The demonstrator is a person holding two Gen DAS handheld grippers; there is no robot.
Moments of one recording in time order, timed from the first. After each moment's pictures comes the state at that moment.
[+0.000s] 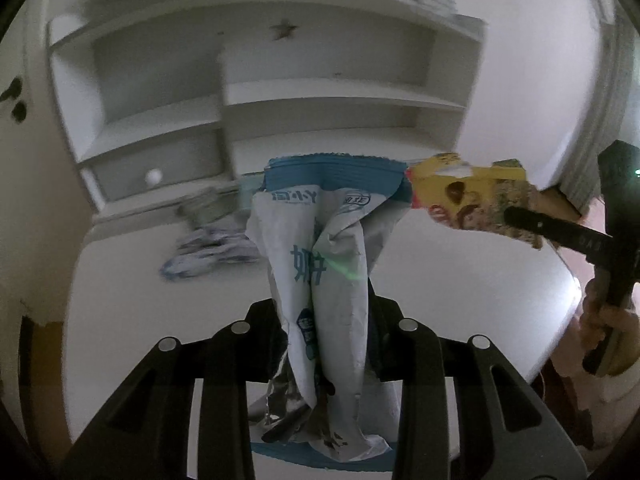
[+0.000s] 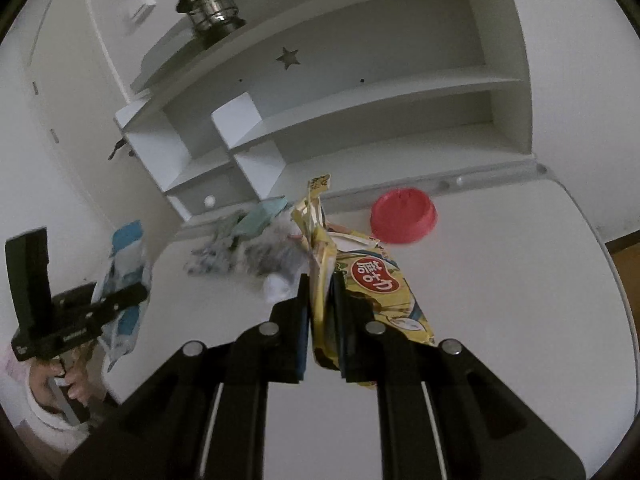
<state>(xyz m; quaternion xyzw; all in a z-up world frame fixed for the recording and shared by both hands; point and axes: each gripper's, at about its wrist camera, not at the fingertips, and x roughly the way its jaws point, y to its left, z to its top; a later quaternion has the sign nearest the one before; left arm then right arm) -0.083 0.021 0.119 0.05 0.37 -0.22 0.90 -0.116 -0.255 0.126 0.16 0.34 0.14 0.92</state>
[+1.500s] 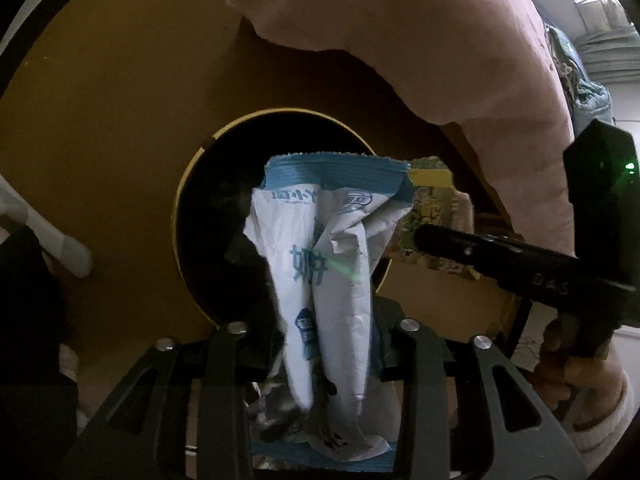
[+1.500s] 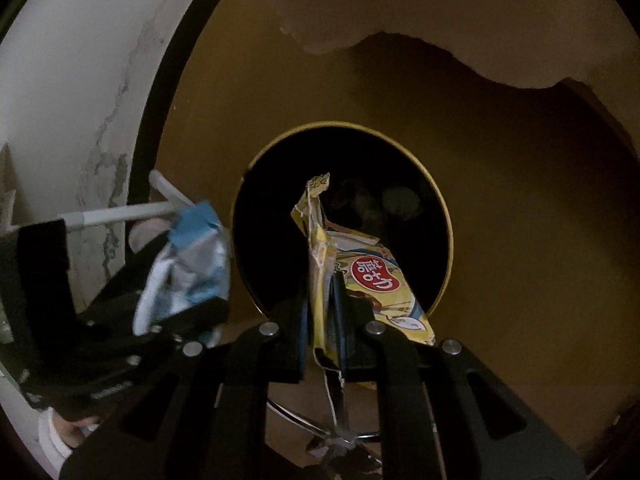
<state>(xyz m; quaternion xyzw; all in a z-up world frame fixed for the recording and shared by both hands) -0.315 -0.550 -0.306 0.26 0.68 -0.50 0.47 -0.513 -0.649 -0.259 0.54 0.52 -0.24 0.62</state>
